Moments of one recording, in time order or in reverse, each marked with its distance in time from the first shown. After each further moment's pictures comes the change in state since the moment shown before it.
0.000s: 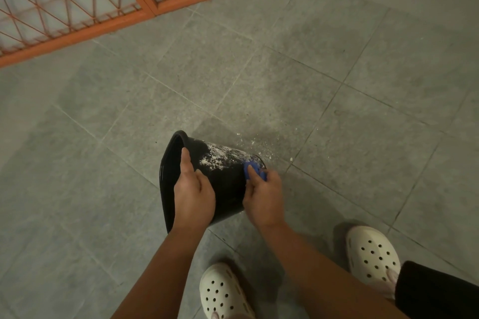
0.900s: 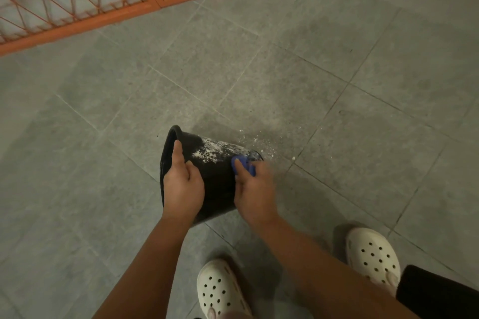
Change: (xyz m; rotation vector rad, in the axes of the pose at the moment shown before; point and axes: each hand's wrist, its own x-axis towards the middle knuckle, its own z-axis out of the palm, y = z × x) left_hand 0.013 -0.003 -0.012 -0.039 0.022 -0.047; right_hand 0.007 -0.009 0.005 -0.023 -0.055 -0.218
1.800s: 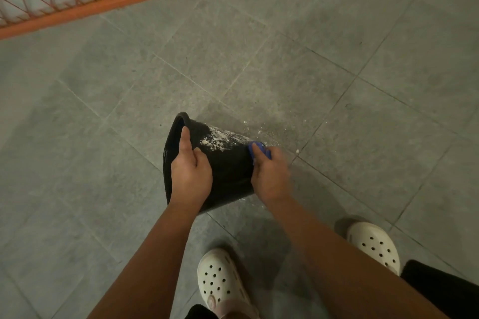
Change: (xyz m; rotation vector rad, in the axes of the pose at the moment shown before) left_hand 0.000 0.001 0.003 -0.032 0.001 -0.019; right_hand 0.014 0.027 -0.001 -0.091 -0.088 0.156
